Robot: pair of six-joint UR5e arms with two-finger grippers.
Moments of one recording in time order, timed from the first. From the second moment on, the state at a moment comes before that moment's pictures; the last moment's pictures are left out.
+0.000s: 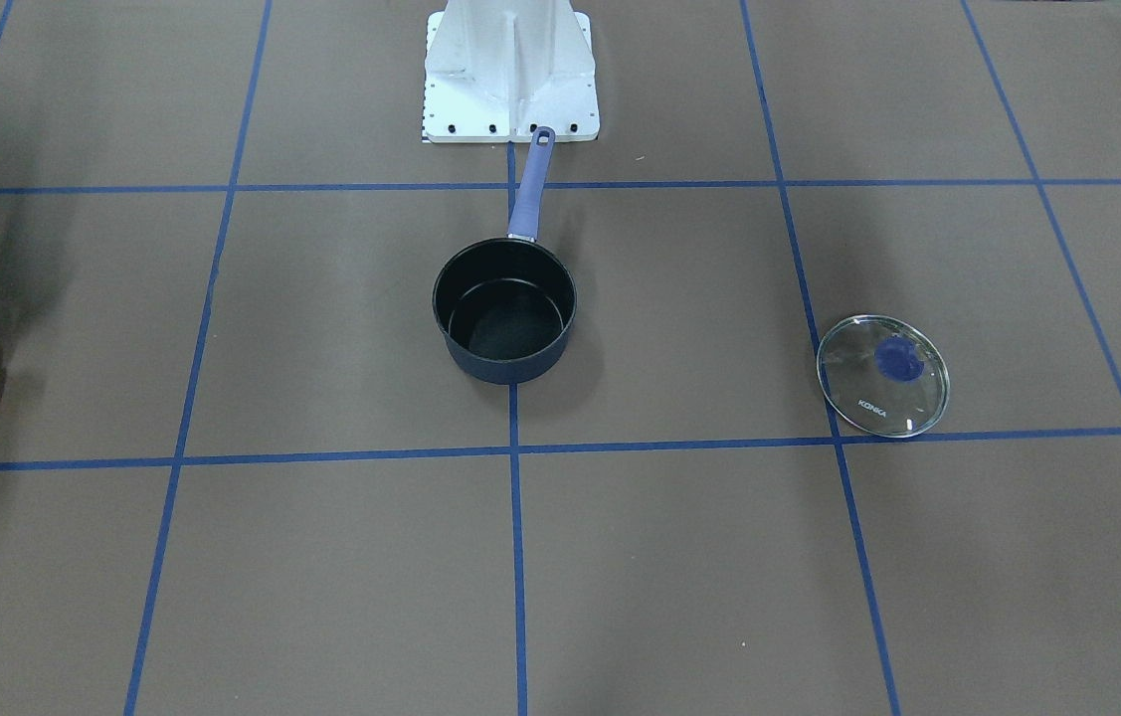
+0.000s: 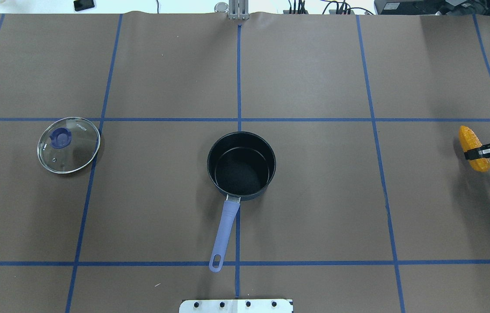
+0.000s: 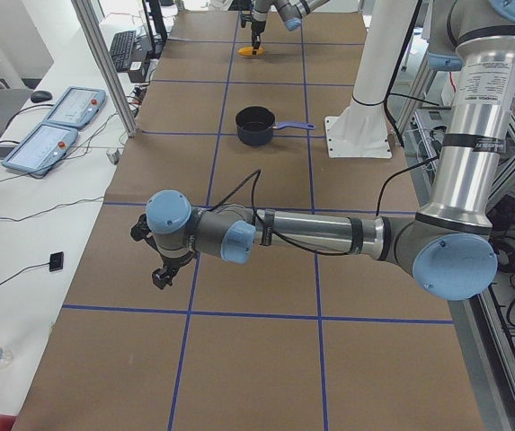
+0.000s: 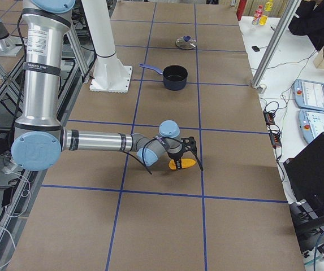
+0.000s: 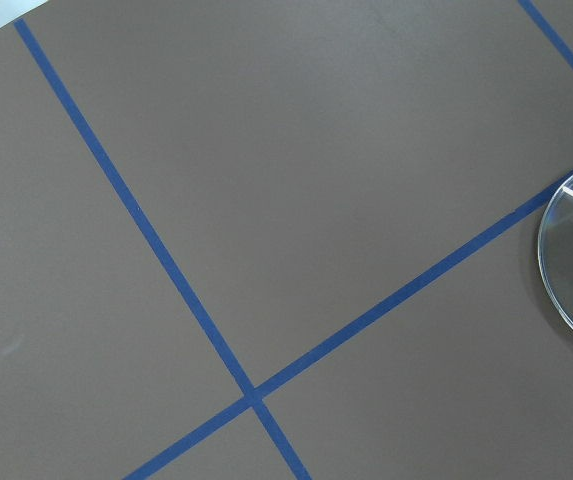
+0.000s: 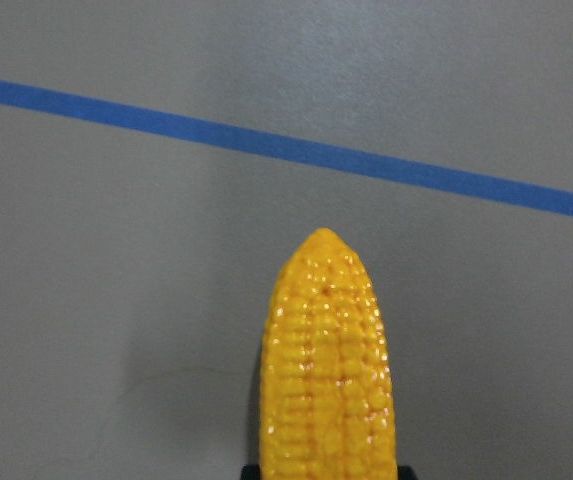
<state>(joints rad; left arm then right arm) -1.55 -1.71 -1.49 -1.77 -2.45 0.37 1.03 -1.69 1.59 -0.80 2.08 0.62</state>
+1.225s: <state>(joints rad) -1.60 -1.54 -1.60 -1.70 -2.31 0.09 0.73 -1.07 2.00 -1.61 1.96 1.12</state>
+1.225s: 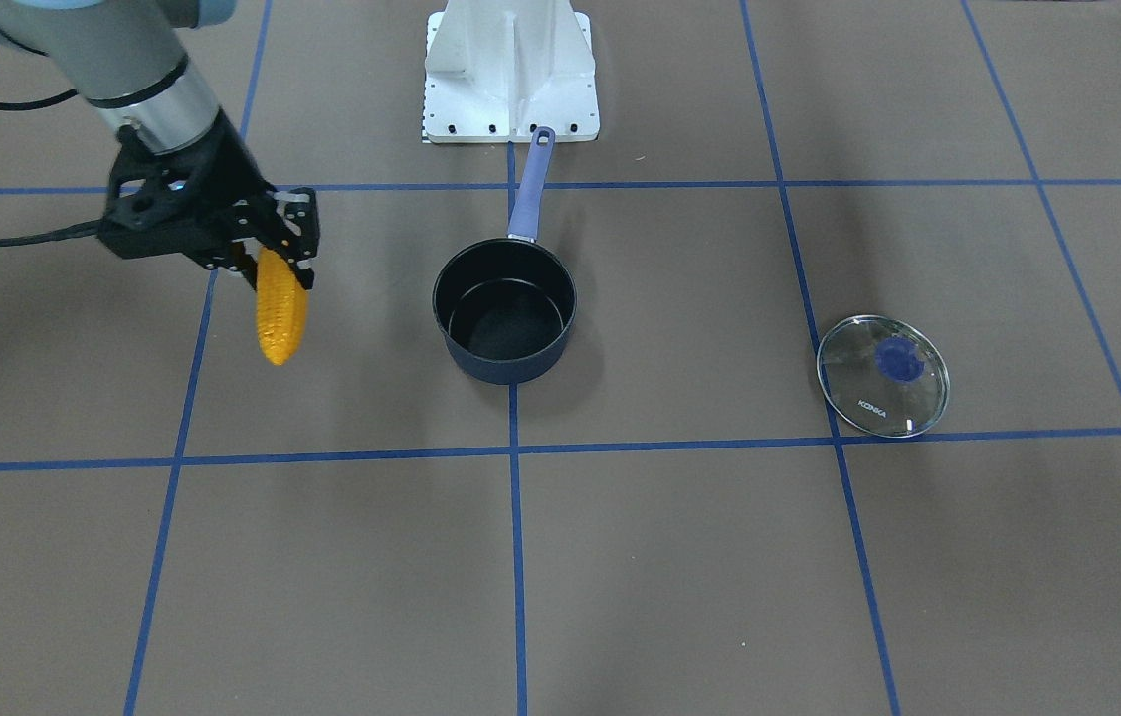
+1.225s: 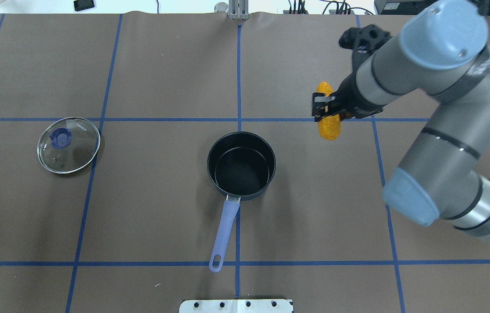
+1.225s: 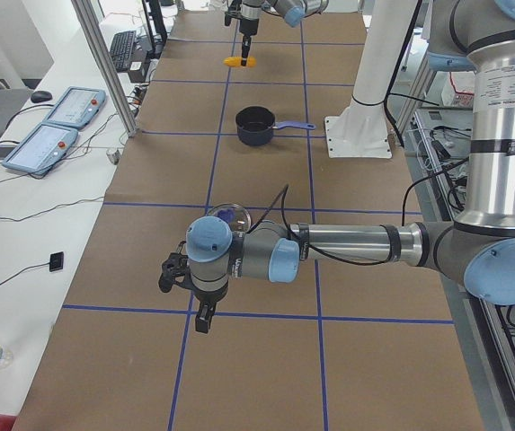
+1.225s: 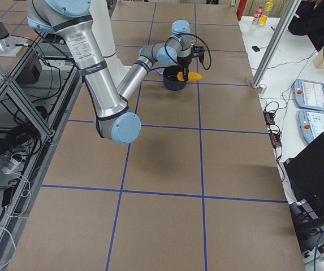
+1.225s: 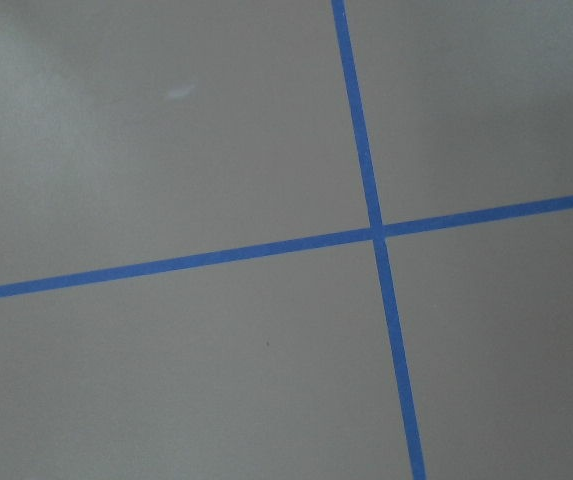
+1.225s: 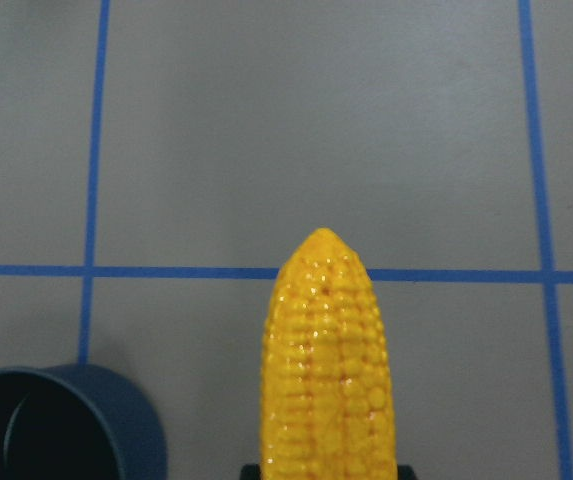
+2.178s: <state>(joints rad) -1.60 -1.52 -1.60 -1.70 -2.32 0.08 0.45 -0.90 1.83 -1.62 1.65 1.35</state>
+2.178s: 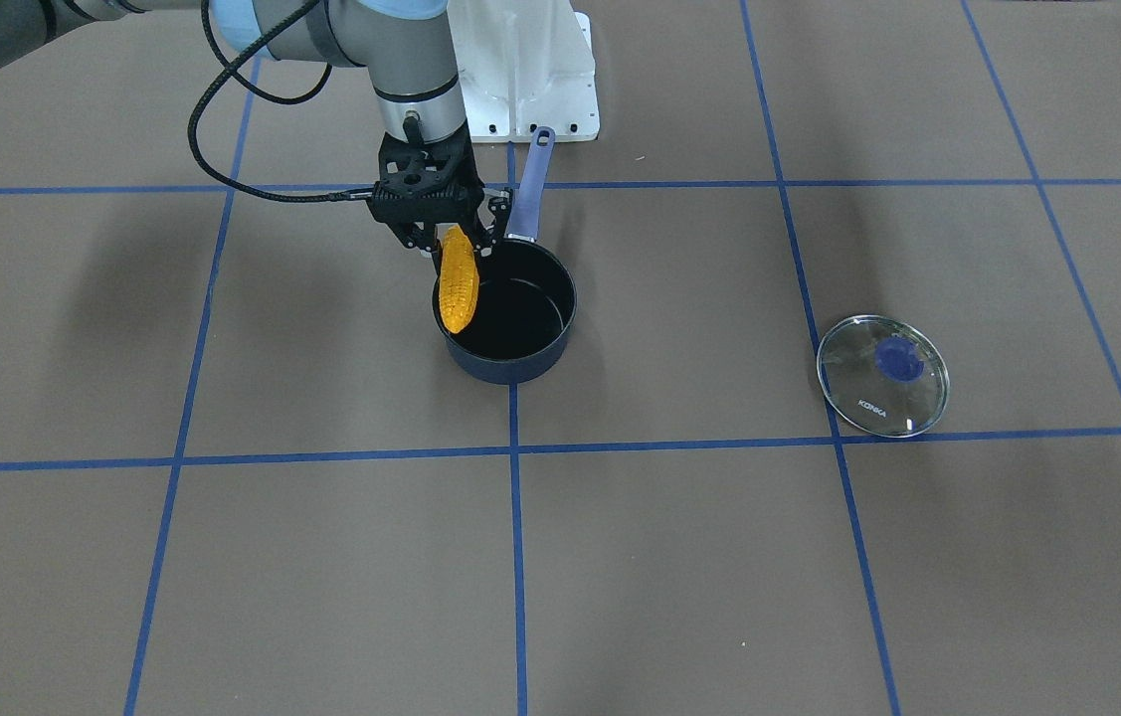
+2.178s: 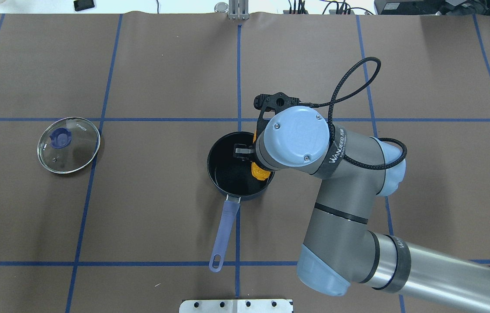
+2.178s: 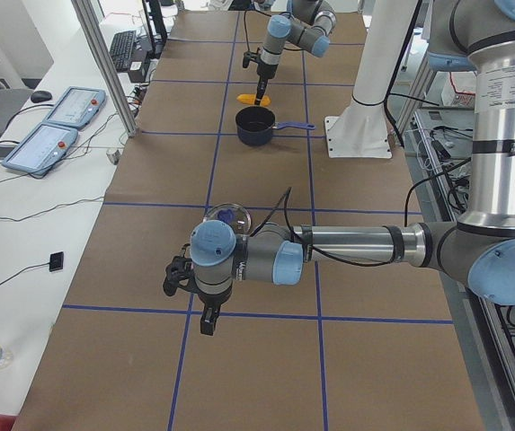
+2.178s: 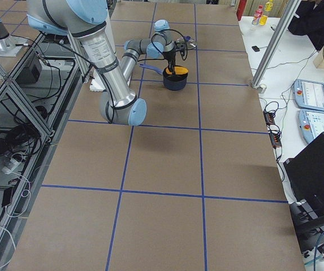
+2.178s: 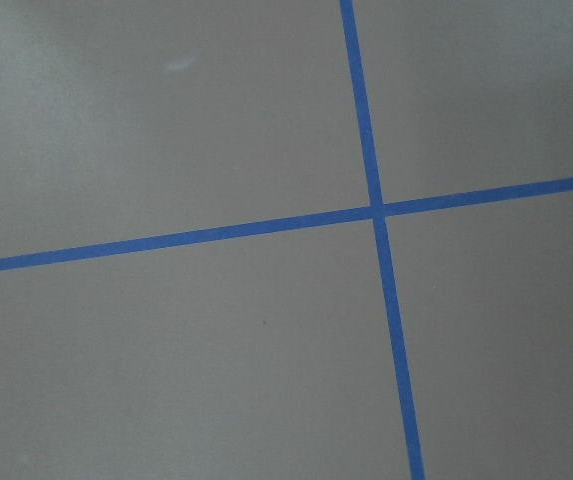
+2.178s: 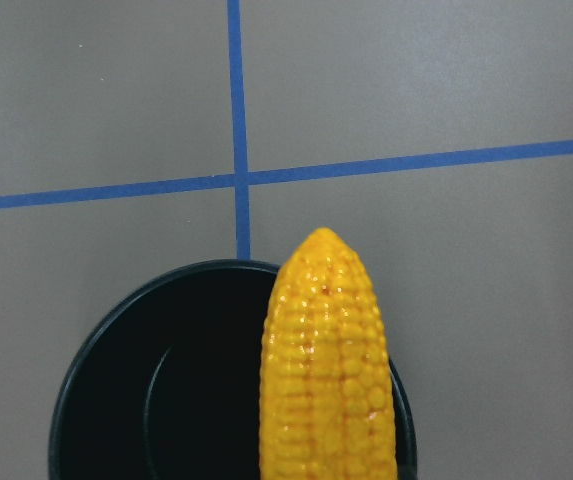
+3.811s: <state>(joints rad) -1.60 -1.50 -1.60 -1.70 -2.31 0.08 0.54 -0.85 1.80 -1.69 1.71 1.31</state>
